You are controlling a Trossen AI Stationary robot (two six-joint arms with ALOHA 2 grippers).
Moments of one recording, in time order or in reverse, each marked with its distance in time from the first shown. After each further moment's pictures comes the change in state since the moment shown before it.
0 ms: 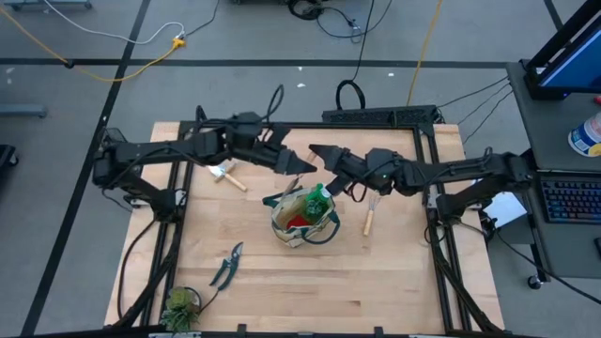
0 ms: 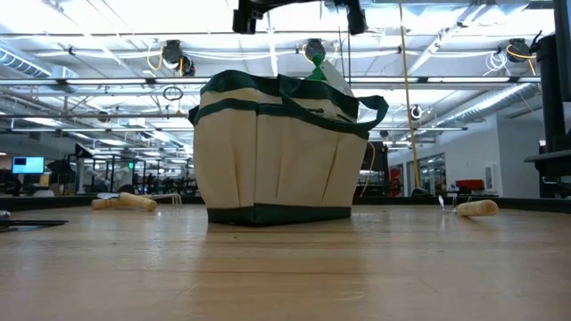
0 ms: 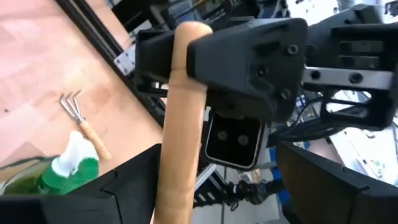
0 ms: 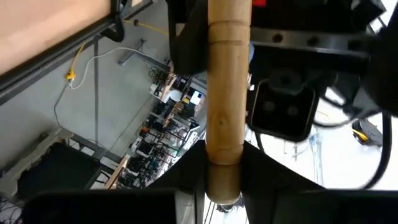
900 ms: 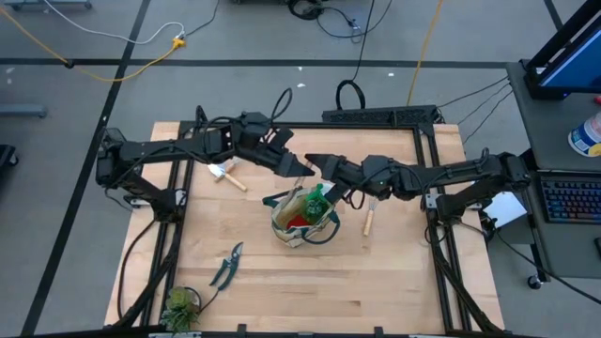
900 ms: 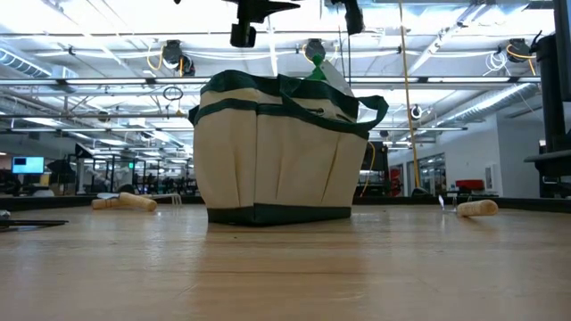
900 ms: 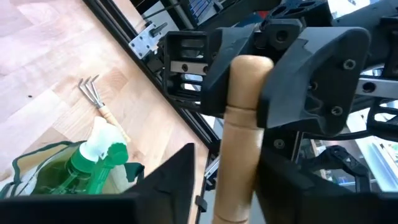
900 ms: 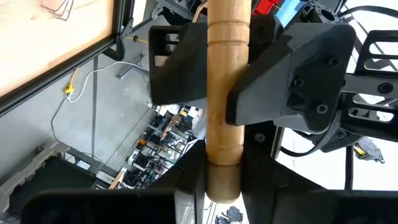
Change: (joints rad) left arm 0.028 0.020 -0.001 -0.072 0.056 0.070; right arm 0.038 0.013 0.000 -0.004 -0.022 0.010
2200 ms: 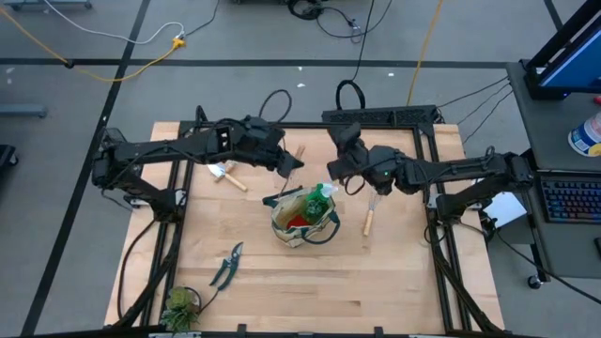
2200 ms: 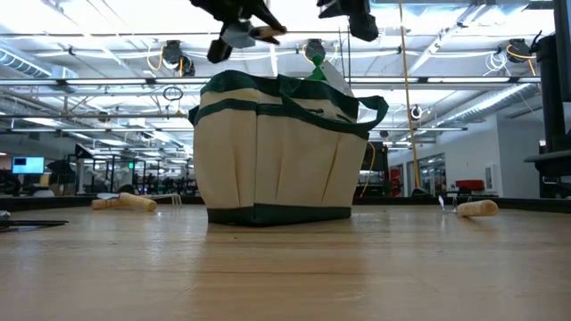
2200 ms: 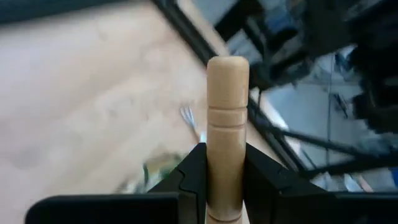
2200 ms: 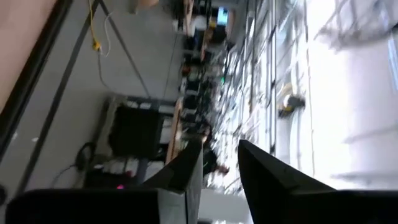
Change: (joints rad) left arm -0.006 -0.037 0.000 -0.218 -0.351 0.150; right arm -0.059 -0.045 -0.001 -0.010 0.372 0.401
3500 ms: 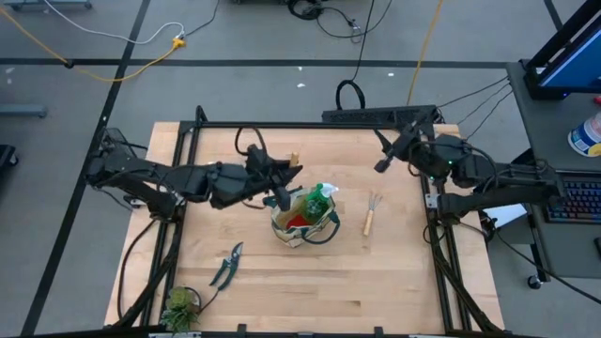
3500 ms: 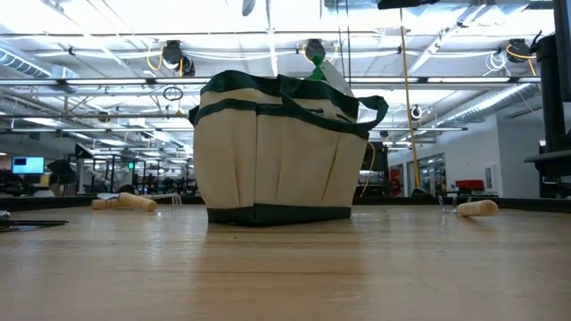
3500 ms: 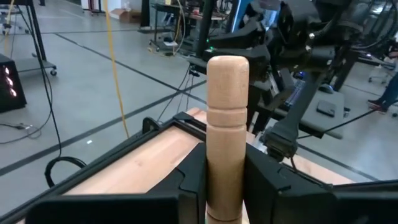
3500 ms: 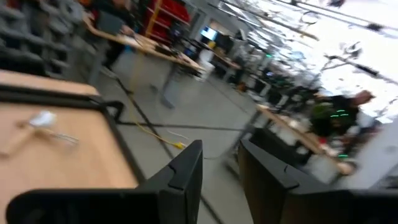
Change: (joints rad) left arm -0.435 -0.042 -0.001 0.275 -0.802 0.418; right arm -0.103 -0.523 -0.261 -0.230 -0.264 1.143
